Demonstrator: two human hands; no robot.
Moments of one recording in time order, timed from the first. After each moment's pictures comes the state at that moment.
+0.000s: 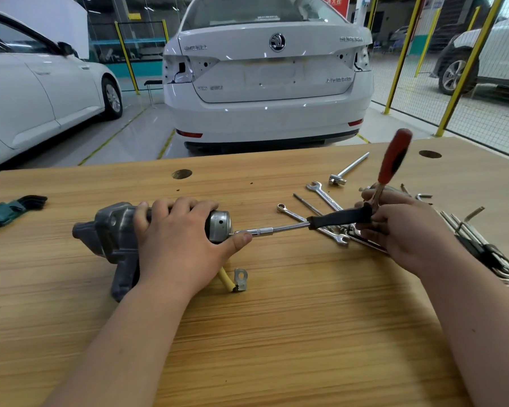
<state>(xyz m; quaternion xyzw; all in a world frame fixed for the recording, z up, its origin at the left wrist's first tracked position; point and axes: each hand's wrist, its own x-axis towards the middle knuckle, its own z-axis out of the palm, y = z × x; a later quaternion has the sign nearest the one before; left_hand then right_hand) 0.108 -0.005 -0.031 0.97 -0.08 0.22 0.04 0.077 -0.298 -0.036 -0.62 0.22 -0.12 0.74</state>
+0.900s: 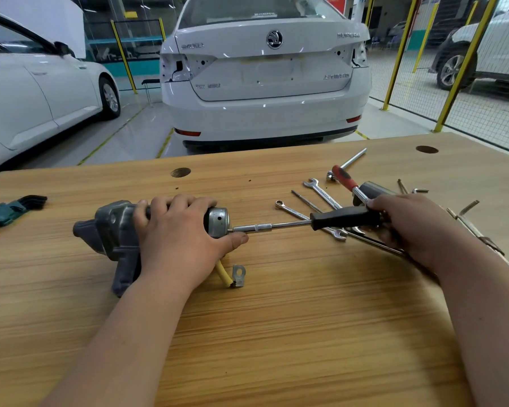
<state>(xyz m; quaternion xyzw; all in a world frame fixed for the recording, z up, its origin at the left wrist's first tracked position) 0.111 -0.004 -0.032 0.97 -0.08 0.22 0.05 0.071 -0.309 -0.033 -0.74 0.24 -0.09 0.62</state>
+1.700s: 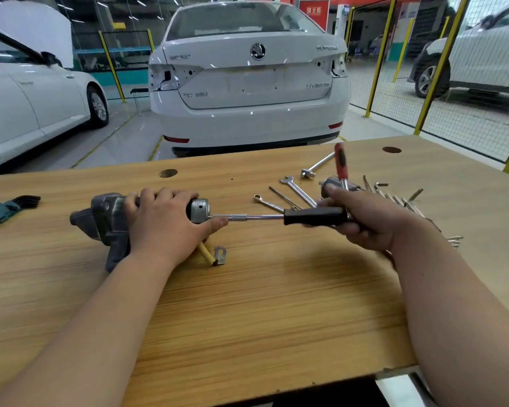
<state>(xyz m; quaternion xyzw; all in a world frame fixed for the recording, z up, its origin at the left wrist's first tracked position) 0.110 -0.004 -0.034 0.97 -0.08 0.23 0.02 0.050 -0.314 -0.027 -0.69 0.12 0.11 0.70</state>
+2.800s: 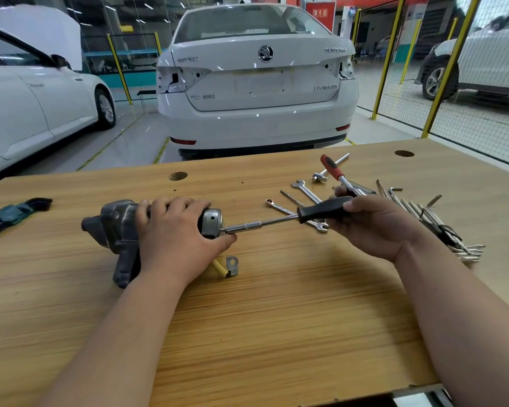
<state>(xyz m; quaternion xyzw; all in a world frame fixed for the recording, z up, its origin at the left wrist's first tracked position) 0.097 0.002 -0.039 0.96 -0.10 0.26 0.04 0.059 -0.308 -0.046 -0.46 0.02 0.04 0.89</state>
